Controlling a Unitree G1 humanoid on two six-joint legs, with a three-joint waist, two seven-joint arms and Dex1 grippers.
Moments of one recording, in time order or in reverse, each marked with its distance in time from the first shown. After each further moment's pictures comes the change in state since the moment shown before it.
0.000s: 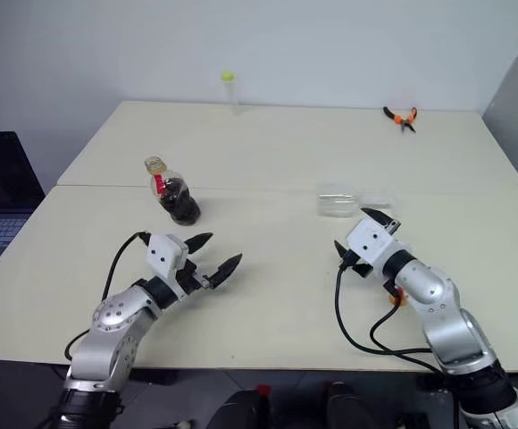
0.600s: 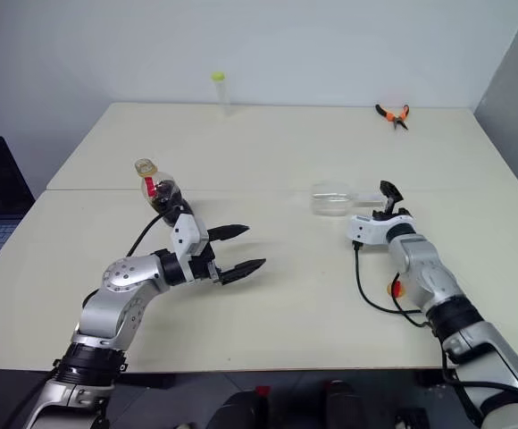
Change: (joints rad) left arm -0.207 0.021 -0.082 0.159 -0.027 -0.039 -0.285; right arm -0.409 0.010 0.252 0.782 -0.593 -0.266 -0.397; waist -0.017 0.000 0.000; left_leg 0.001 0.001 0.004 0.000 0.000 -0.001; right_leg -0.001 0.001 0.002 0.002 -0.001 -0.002
